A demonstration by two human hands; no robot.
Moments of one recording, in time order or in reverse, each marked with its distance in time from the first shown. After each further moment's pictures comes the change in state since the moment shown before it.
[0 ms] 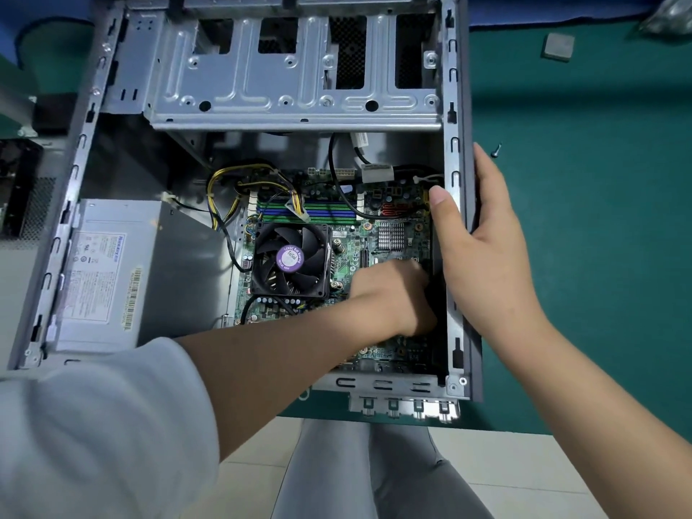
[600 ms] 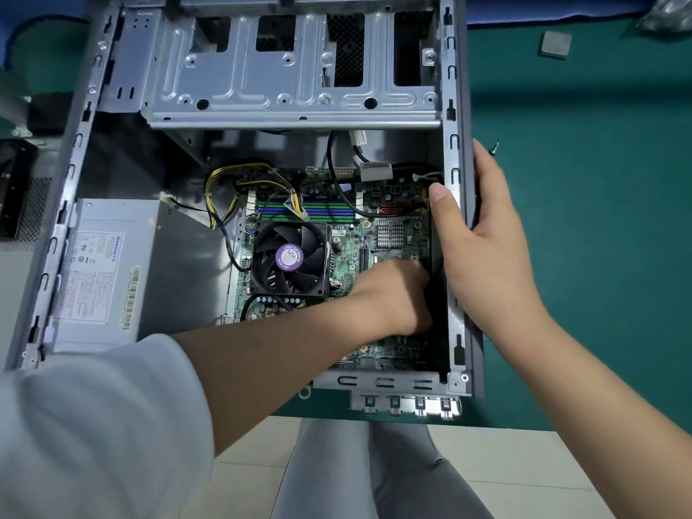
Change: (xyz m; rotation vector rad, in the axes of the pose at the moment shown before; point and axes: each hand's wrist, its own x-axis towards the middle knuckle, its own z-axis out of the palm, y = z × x) left_hand 0.009 -0.014 0.013 -0.180 0.012 0.121; right_hand -0.001 -0.001 -0.001 -0.015 0.004 -0.003
